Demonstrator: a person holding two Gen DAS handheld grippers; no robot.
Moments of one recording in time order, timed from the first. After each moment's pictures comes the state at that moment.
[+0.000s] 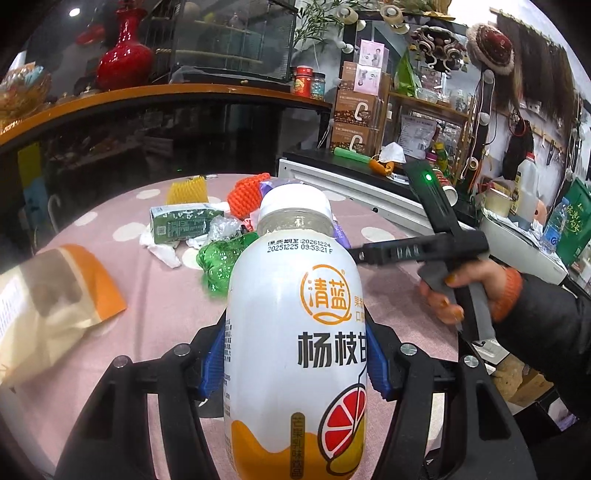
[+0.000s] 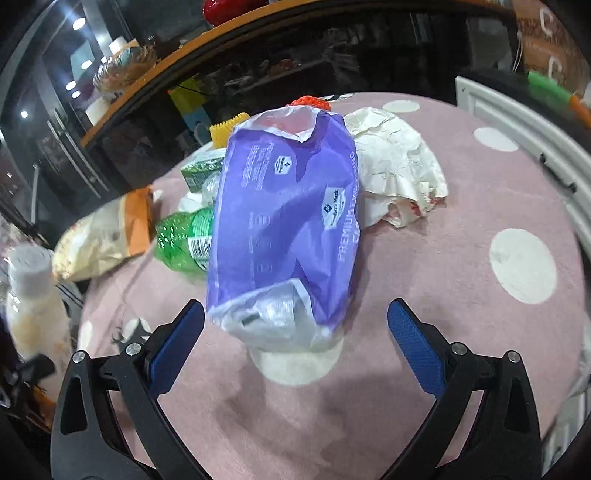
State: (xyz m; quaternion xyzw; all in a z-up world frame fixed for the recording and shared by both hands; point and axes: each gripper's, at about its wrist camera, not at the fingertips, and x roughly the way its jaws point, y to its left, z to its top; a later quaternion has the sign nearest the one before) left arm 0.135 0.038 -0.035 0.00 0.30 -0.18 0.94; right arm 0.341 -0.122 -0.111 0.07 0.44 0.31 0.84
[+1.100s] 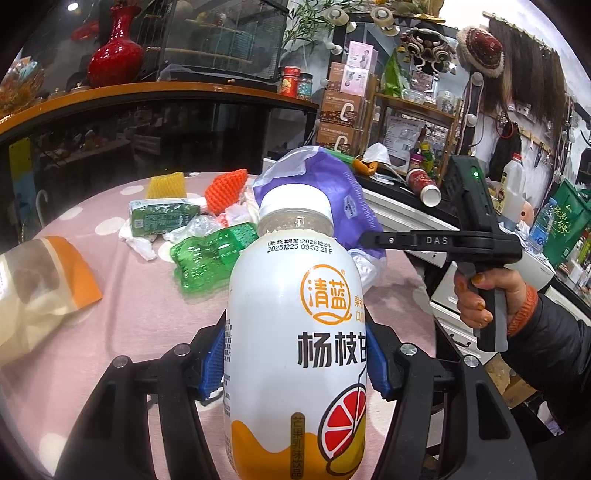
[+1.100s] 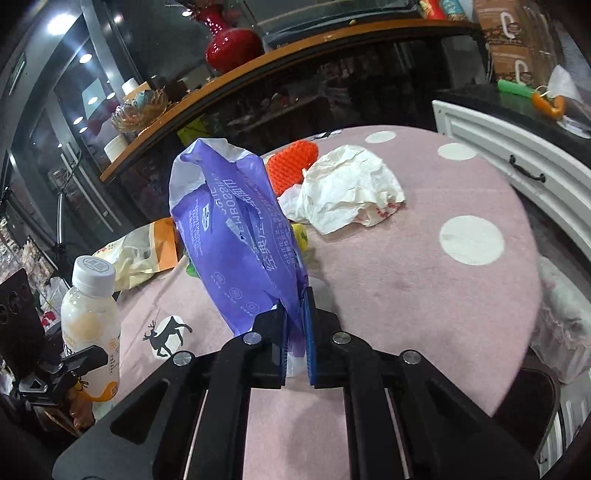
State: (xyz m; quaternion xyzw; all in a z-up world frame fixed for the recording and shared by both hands) left arm 0.118 0.022 -0.042 -0.02 0.29 -0.21 0.93; right arm 0.270 -0.184 -0.080 0.11 0.37 0.29 0.88
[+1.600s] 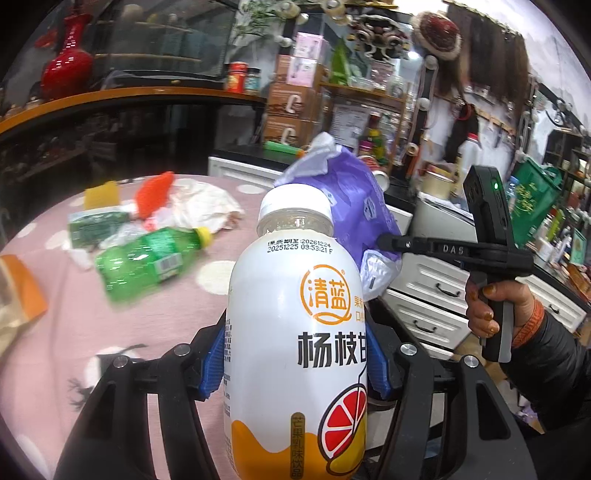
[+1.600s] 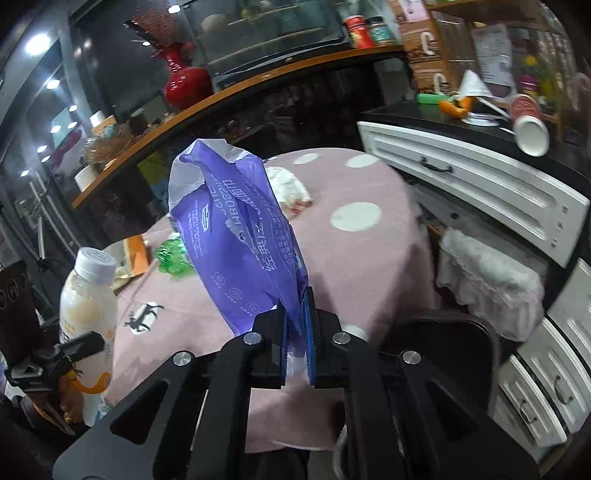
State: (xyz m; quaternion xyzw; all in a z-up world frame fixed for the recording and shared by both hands) left arm 0.102 -0.040 -0.039 0.00 0.30 -0.30 0.91; right arm 0.178 -0.282 -0.074 0.13 0.34 0.18 0.91
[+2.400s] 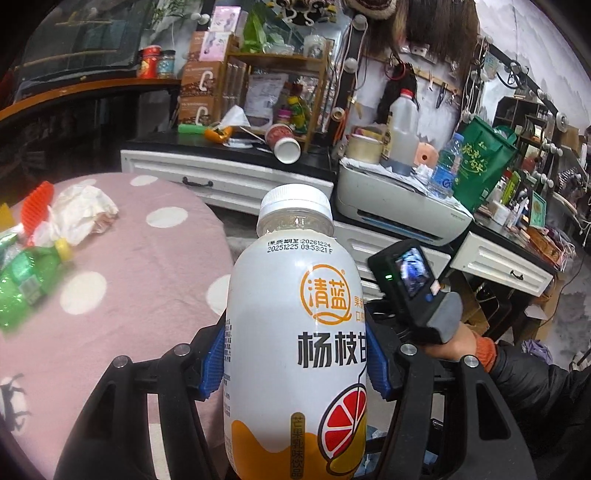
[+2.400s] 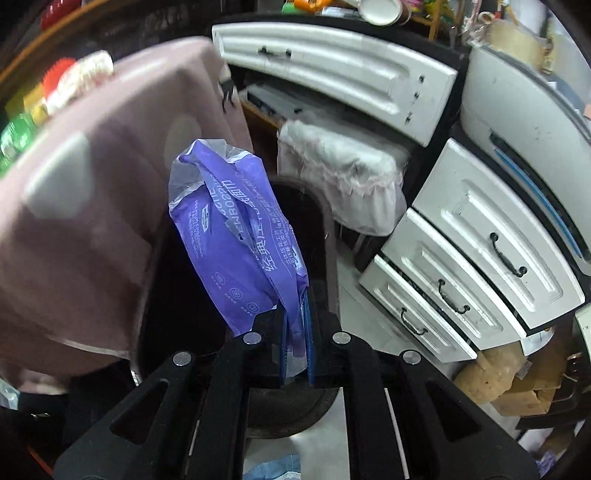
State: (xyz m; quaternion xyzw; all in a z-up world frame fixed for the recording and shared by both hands) left arm 0.097 -0.168 -0.058 0.03 0.32 -0.41 0.86; right arm 0.149 -0.366 -0.217 0.02 0.50 -0.07 0.86
